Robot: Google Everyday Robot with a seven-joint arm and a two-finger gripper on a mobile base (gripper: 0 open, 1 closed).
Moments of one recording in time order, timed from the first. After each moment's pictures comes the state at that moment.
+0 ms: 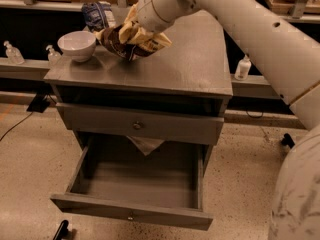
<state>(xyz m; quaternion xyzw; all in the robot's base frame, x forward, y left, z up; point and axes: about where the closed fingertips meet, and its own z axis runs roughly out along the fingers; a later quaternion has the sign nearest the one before) 0.733 0.068 0.957 -0.75 0.47 -0.04 0.45</state>
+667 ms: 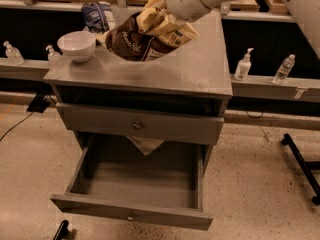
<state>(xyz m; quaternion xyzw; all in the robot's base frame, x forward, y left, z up) 0.648 0.014 1.019 -0.76 0.43 -0.01 0.48</state>
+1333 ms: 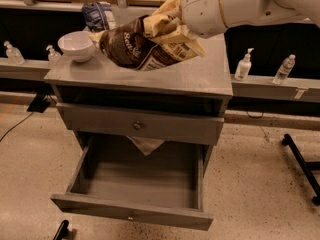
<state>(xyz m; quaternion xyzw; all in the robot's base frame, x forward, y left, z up) 0.595 -0.002 1.025 -0.71 0.44 0.07 0.54</state>
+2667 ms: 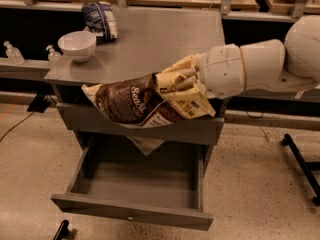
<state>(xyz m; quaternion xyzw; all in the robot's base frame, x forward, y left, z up) 0.495 -0.021 0.950 -0.67 0.44 0.26 0.54</state>
